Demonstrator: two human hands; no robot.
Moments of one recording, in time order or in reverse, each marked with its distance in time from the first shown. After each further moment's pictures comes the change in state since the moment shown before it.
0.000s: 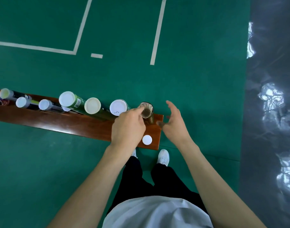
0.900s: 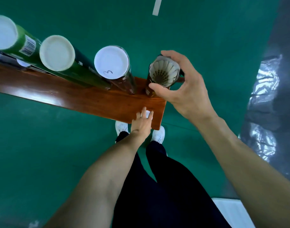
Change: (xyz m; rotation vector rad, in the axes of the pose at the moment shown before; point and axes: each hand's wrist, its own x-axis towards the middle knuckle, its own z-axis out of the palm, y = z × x) left_hand -0.006 -0.145 0.353 0.355 -0.660 0.060; right_hand 0.075 0.044 0.050 -0.101 0.043 -0.489
